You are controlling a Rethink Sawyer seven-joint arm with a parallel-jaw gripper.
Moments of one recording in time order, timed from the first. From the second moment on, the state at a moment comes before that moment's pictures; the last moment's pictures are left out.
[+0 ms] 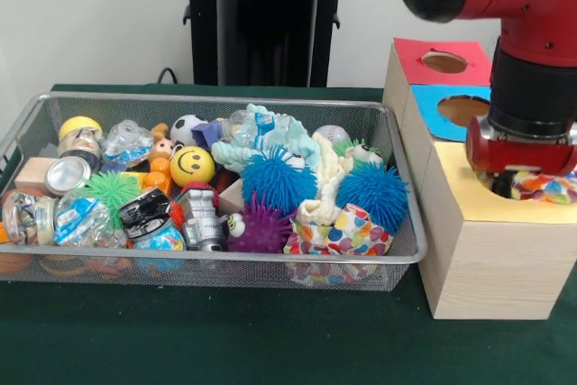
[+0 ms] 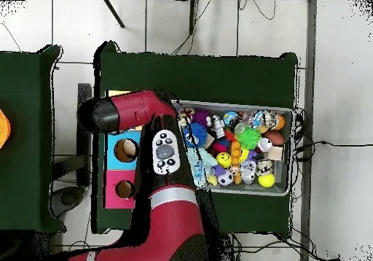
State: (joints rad) arm 0.02 -0.41 0.10 1.23 -0.18 0.63 2.06
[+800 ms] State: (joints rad) arm 0.02 -0.37 0.11 1.17 -0.18 0.65 2.06
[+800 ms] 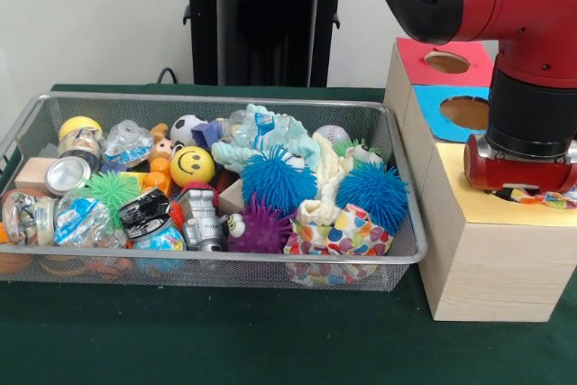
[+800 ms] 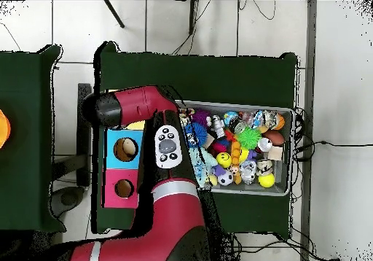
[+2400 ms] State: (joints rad) arm -0.01 -0.35 0.14 1.14 -0.18 0.74 2.06
